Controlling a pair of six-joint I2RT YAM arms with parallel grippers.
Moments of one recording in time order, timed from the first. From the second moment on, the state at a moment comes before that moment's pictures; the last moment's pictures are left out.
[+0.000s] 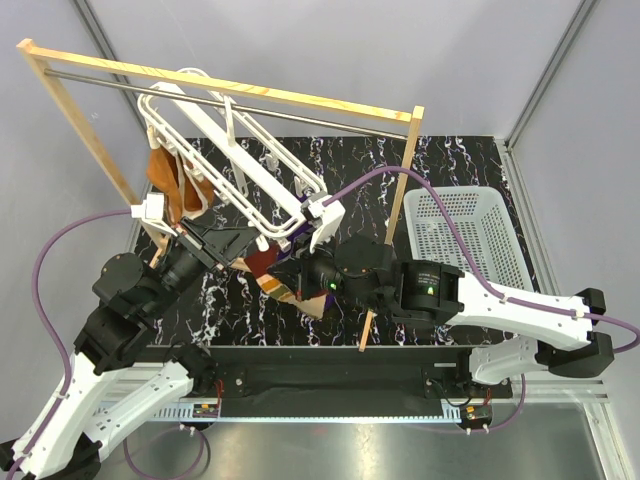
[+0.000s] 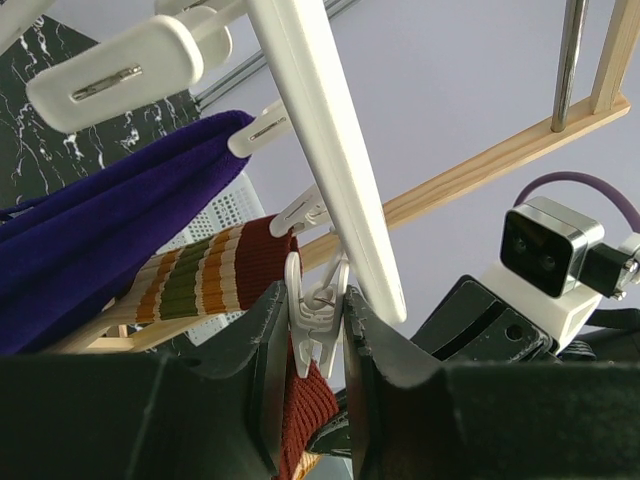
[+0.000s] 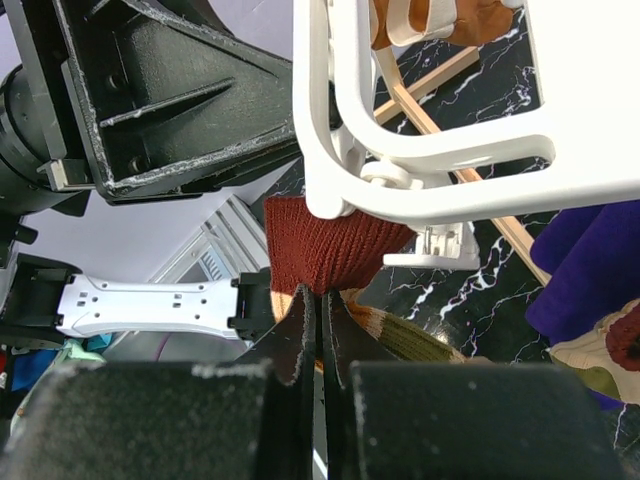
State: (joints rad) left arm -0.66 0.53 0.98 -0.37 0.04 -1.02; right arm 1.38 1.32 1.47 -0.36 0.36 0.55
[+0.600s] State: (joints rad) left arm -0.66 0.53 0.98 -0.36 0.04 -1.02; right arm 1.38 1.28 1.42 -0.36 0.35 0.54
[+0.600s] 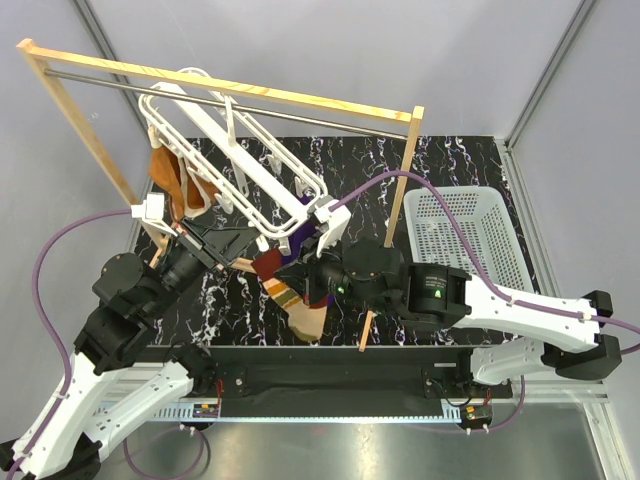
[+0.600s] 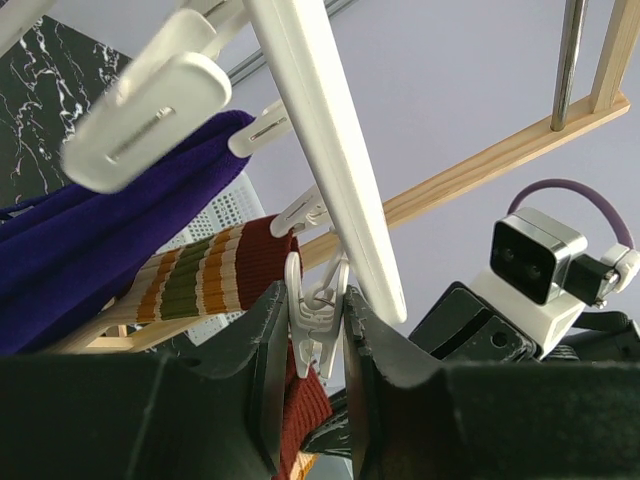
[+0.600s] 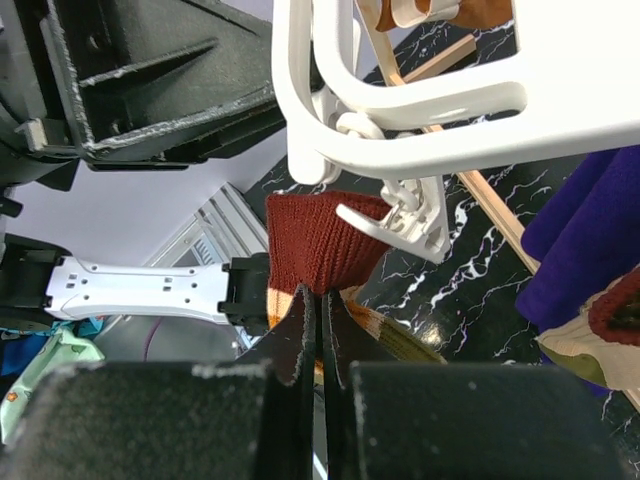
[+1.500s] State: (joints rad) left arm -0.66 0.53 0.97 -0.36 0.05 -1.03; right arm 1.38 1.29 1.42 -0.33 0.34 0.51
